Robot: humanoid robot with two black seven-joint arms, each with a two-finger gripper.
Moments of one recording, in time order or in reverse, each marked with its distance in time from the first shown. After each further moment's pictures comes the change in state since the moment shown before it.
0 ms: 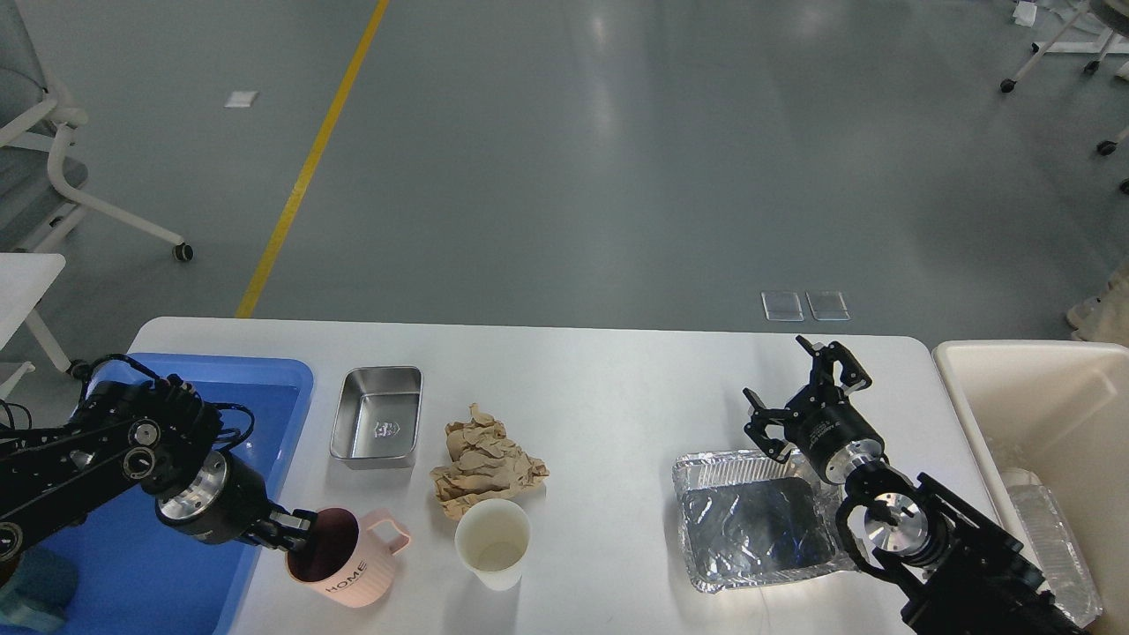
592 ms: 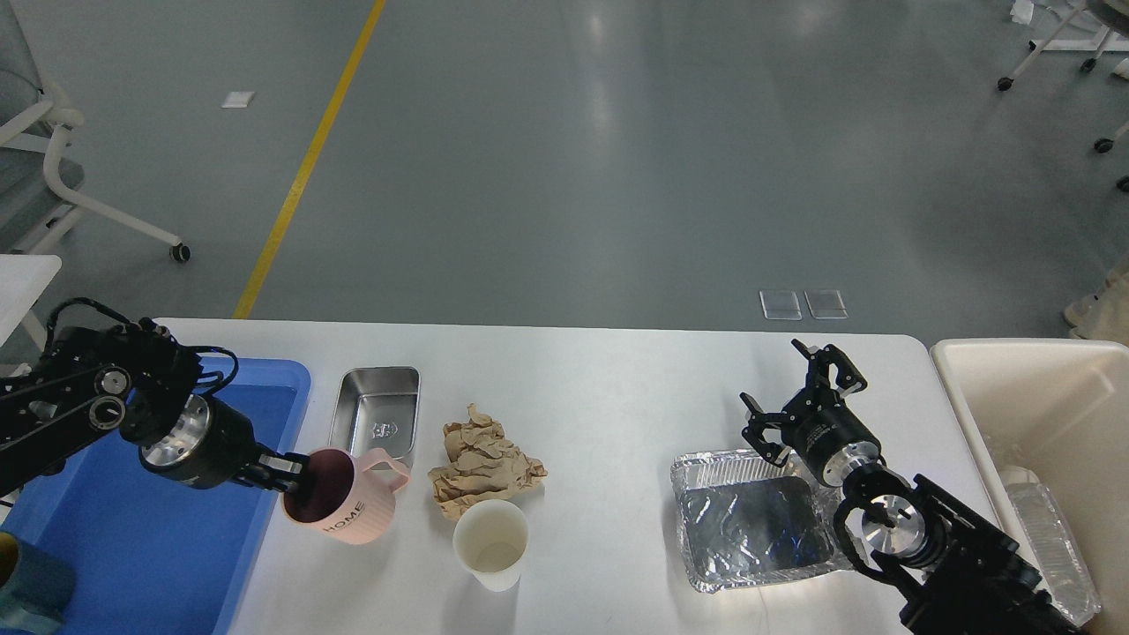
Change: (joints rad) left arm -0.098 0.084 -0.037 -0.065 -0.043 0.000 -0.002; right arm 0.006 0.003 -0.023 -0.013 -0.002 0.000 0.000
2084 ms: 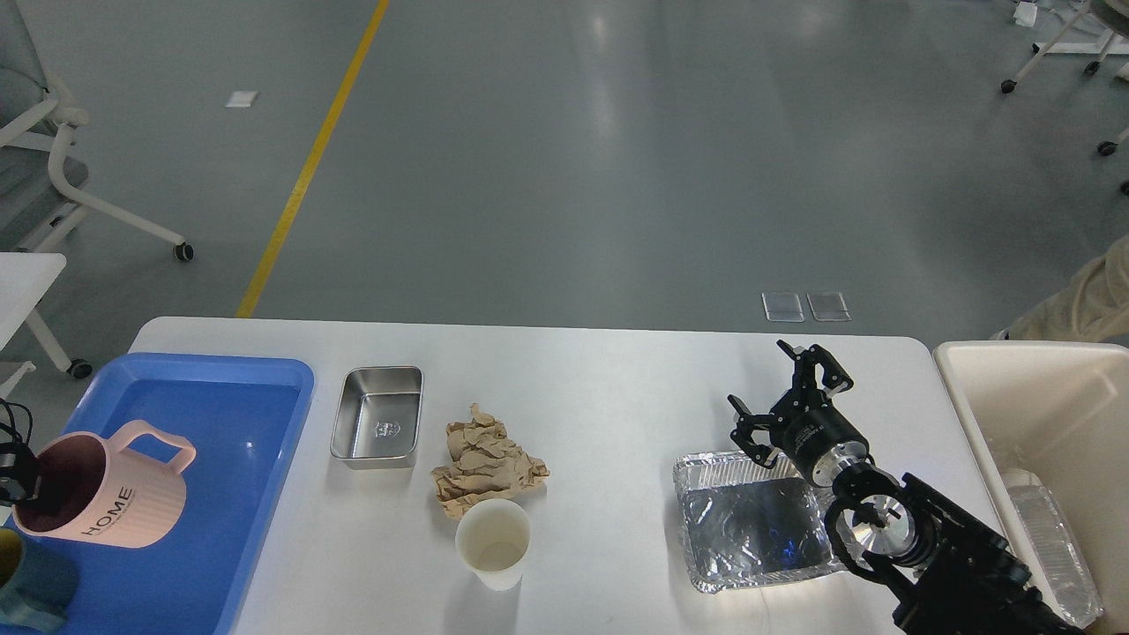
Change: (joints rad) left arm 0.047 0.654 0.016 -0.205 -0.243 0.000 -0.159; right arm 0.007 0.009 -0.032 0.009 0.000 0.000 0.000
